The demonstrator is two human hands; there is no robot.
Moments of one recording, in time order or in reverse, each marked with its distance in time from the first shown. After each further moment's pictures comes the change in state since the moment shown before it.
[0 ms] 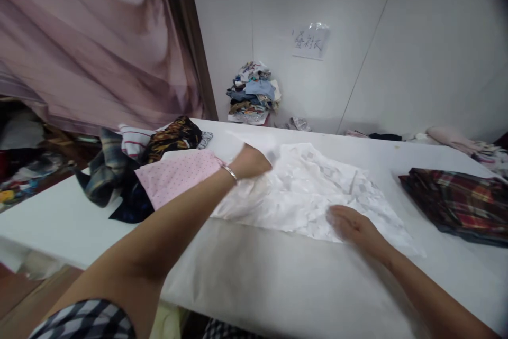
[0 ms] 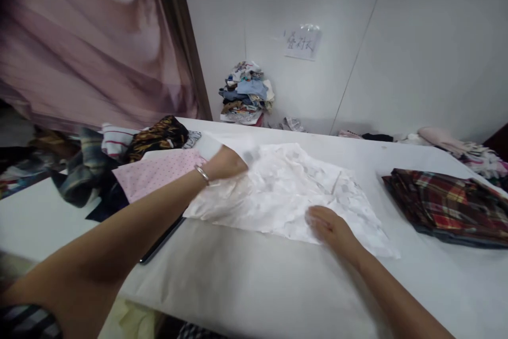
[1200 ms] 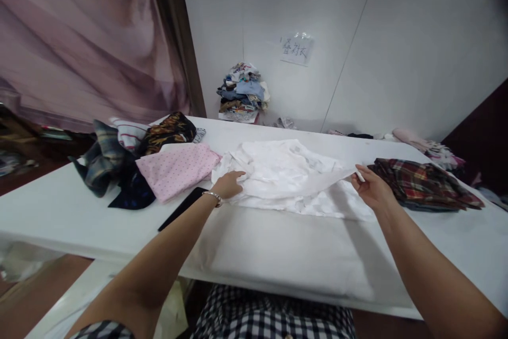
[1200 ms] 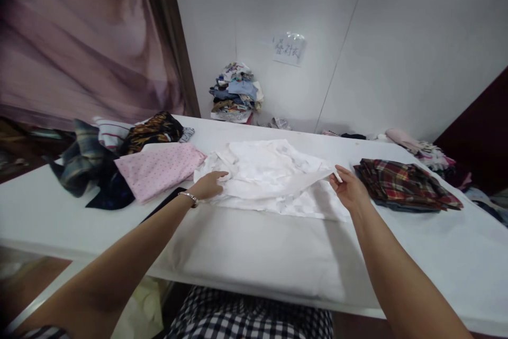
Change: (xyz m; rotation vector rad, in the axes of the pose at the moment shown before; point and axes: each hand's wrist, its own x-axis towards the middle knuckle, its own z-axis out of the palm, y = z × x) left_hand -0.088 -0.069 0.020 0.272 -0.378 -0.119; right_hand 0.009 -0.033 -0.081 0.860 0.544 0.212
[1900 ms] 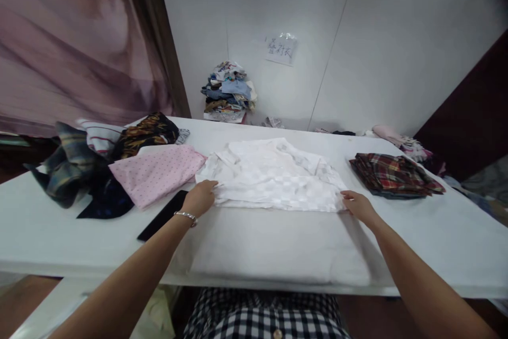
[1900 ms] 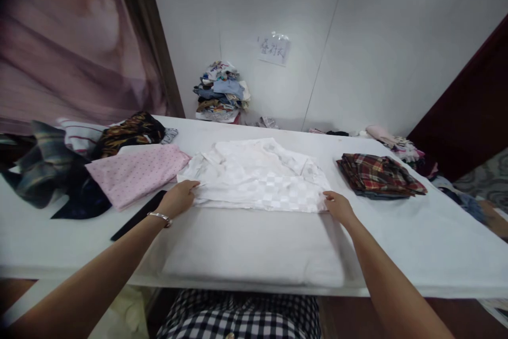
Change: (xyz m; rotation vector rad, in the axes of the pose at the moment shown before) left_hand -0.036 -0.021 0.011 0.030 0.153 -0.116; right_hand -0.031 0.042 -0.070 -1.131 0.052 -0.111
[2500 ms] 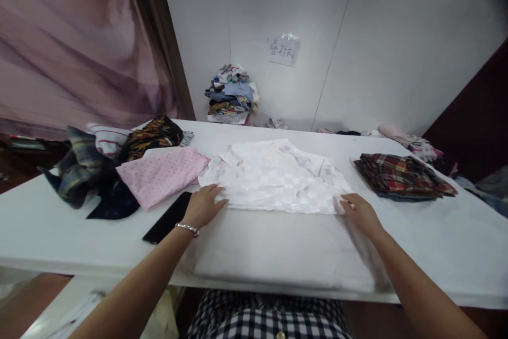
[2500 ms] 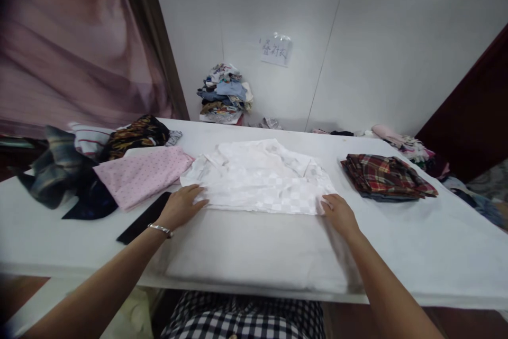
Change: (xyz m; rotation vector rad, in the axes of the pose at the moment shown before) left_hand -0.020 0.003 0.007 0.117 0.069 0.117; right_hand -0.013 0.007 0.012 -0.292 0.018 -0.366
